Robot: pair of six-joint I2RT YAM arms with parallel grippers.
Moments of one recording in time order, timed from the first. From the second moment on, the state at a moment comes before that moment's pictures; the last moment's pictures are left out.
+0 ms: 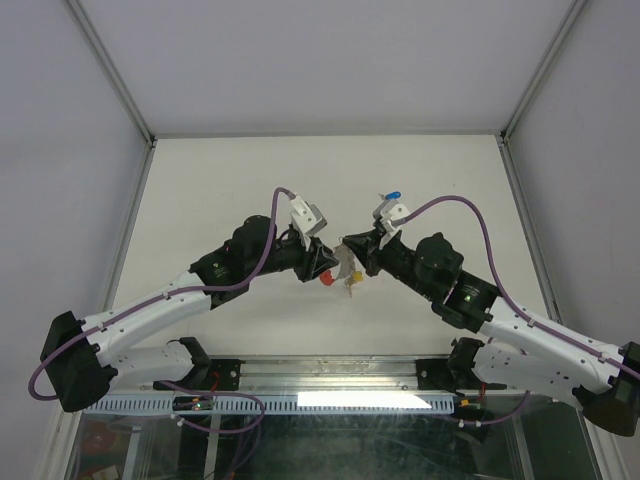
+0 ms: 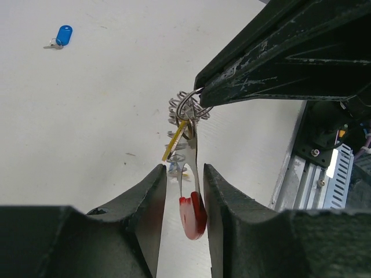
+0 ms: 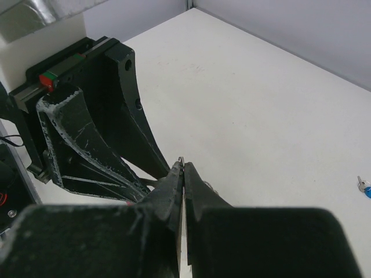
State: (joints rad) left arm -0.88 1.10 0.80 0.01 0.27 -0.10; right arm 0.99 0.83 0.71 0.04 0.12 0.05
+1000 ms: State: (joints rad) left arm -0.88 1.12 0.78 0.09 0.26 -0.15; right arm 0.98 0.97 0.91 -0.15 0.02 0.20
